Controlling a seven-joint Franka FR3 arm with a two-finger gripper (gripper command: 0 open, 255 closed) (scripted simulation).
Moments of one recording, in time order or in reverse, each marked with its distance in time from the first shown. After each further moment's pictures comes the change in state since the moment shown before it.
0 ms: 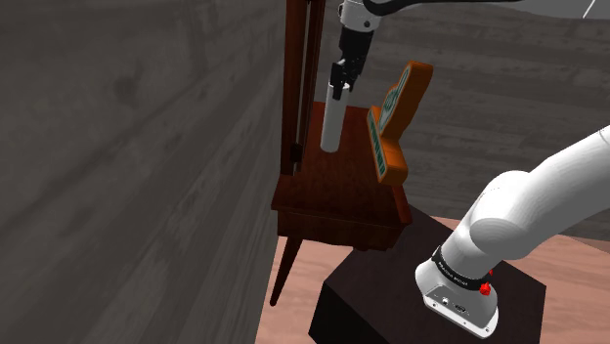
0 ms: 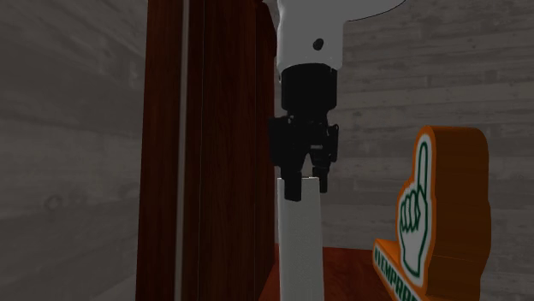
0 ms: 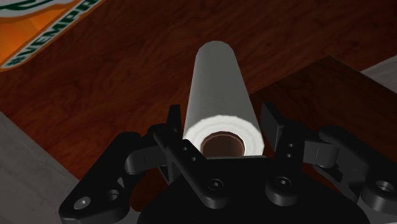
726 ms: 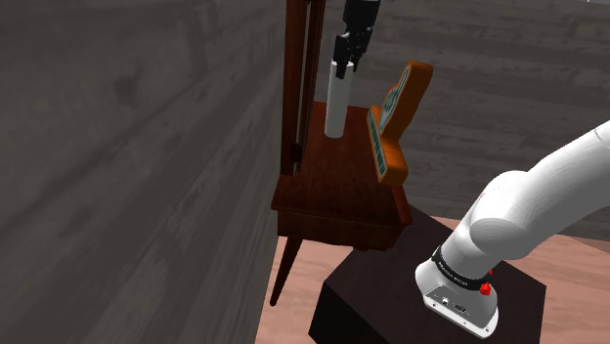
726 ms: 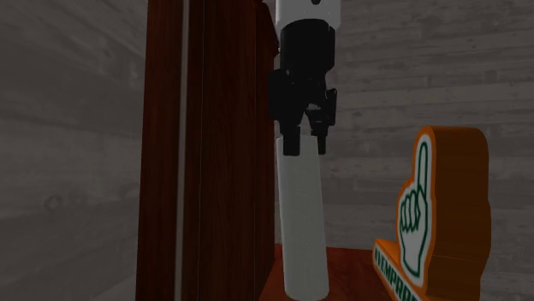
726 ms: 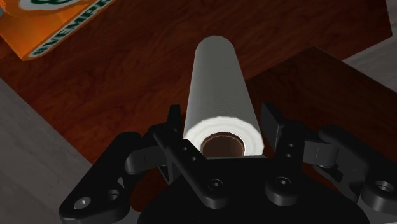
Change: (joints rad) arm 0.000 0.032 0.002 0.177 0.000 -0.146 -0.005
